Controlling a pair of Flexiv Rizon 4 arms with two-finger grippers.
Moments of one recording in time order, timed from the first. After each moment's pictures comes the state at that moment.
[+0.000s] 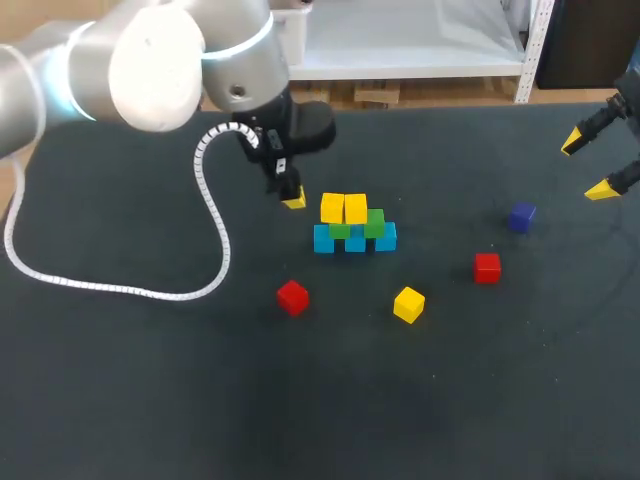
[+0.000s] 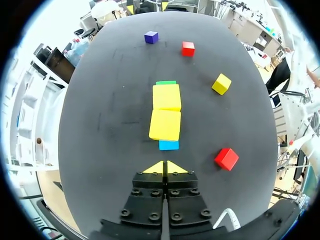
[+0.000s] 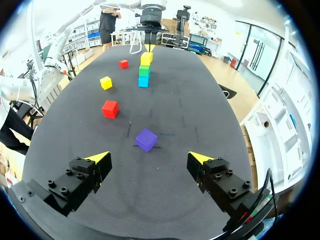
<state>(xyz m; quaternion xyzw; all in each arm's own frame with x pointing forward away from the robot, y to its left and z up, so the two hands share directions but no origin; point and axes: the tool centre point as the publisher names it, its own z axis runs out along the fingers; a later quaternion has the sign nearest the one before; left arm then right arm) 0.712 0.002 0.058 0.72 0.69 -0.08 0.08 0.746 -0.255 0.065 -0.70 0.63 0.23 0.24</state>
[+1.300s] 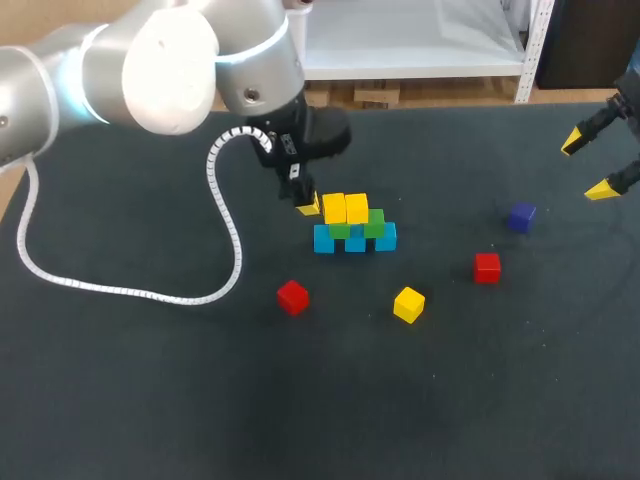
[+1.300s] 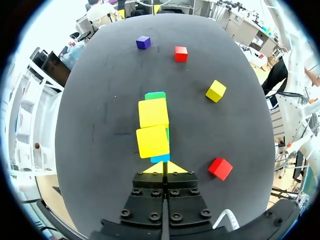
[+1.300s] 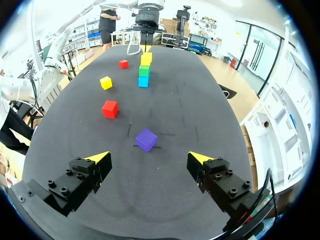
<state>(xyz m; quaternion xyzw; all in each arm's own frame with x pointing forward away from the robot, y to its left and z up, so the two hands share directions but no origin) 0.700 -0.015 0.058 0.73 0.68 -0.09 0.07 0.746 -0.255 0.065 -0.70 0.63 0.23 0.24</state>
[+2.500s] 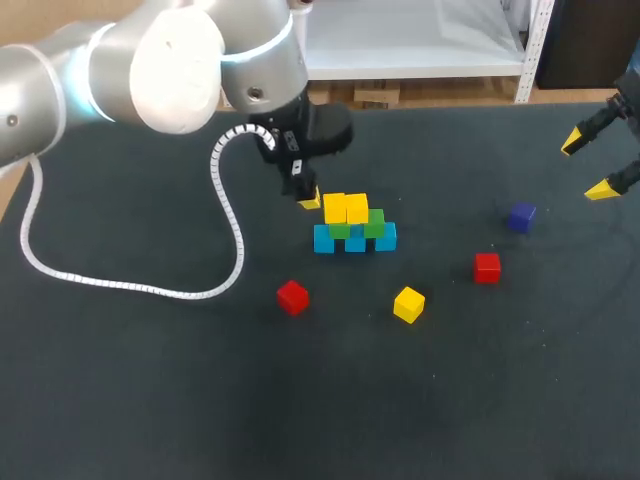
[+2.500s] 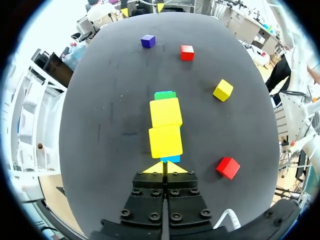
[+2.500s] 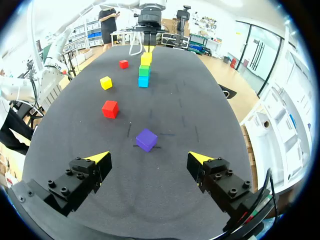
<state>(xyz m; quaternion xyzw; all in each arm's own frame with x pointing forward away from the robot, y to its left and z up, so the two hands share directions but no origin) 0.715 -0.016 0.059 0.72 0.68 -0.08 0.08 0.746 -0.255 0.065 -0.70 0.63 0.23 0.24</state>
